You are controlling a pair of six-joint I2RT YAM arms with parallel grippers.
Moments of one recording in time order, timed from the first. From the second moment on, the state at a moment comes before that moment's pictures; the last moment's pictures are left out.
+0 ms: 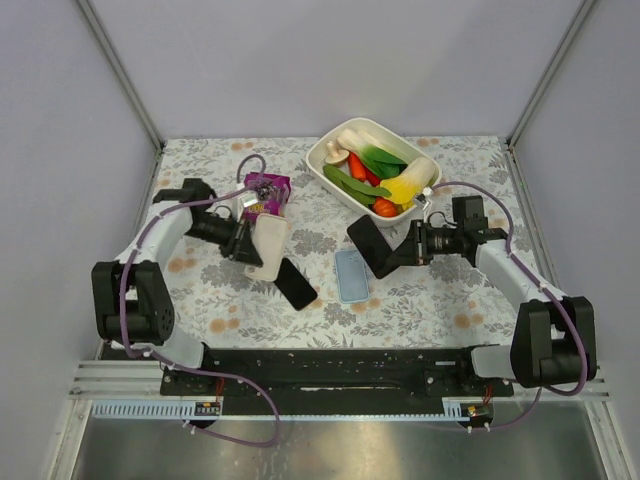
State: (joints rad) left arm 0.06 1.55 1.18 -1.21 0.96 0.73; right arm 0.12 1.33 0.81 -0.39 -1.08 0.10
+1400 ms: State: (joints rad) left arm -0.82 2.13 1.29 0.15 0.67 -1.05; right arm -0.09 1.10 0.88 -0.36 -1.17 0.21
